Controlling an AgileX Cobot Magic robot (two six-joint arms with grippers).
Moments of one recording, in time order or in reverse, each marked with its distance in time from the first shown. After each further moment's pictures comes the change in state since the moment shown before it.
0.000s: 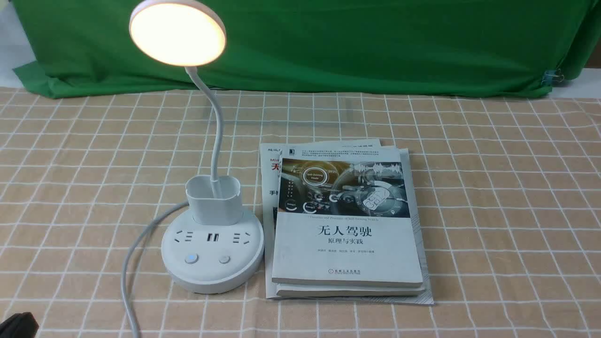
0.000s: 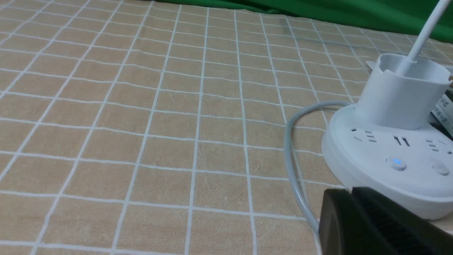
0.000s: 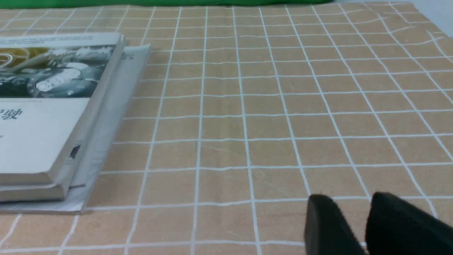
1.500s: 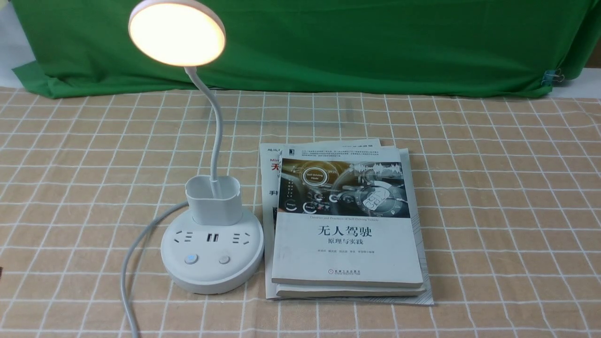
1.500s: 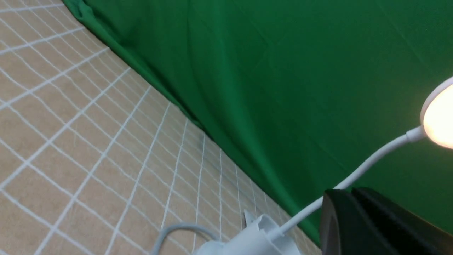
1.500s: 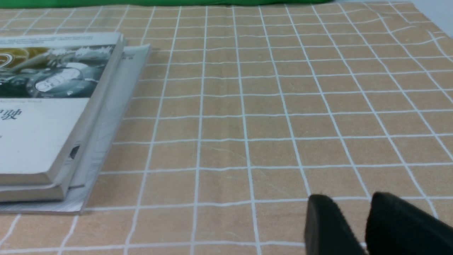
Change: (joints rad) right arm 0.000 0.000 0.000 0.000 0.000 0.000; left arm 0.000 0.000 0.000 -0.531 -0.342 -0.135
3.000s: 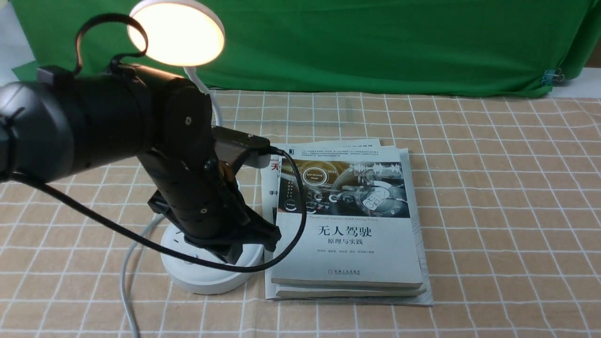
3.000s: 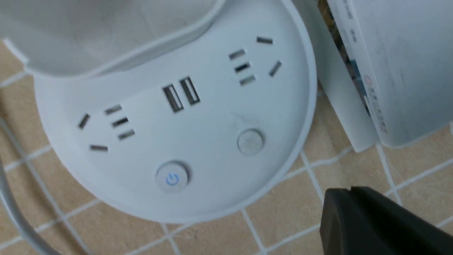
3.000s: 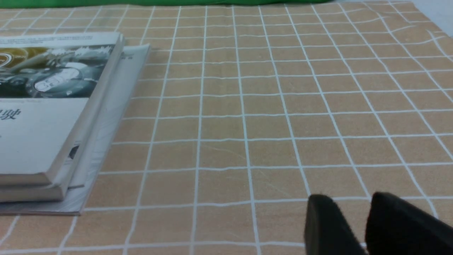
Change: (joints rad) right arm 0.000 0.000 0.000 0.000 0.000 0.000; left arm -0.519 1.681 -1.200 0.573 0.956 0.115
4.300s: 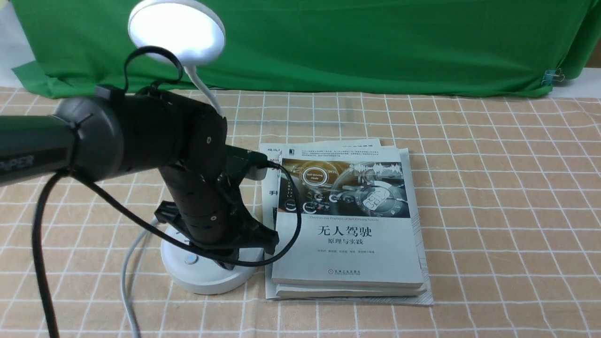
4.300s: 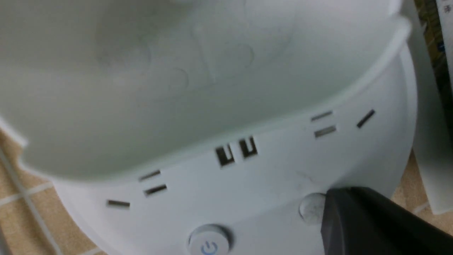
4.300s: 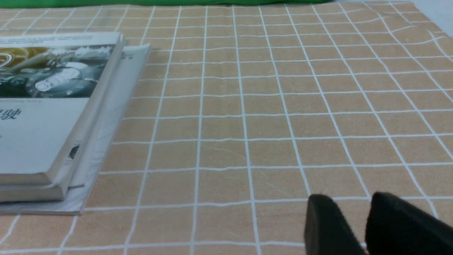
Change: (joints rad) right arm 0.000 0.000 0.000 0.000 0.000 0.000; left arm 0.032 0.133 -0.013 0.029 -0.055 -0.047
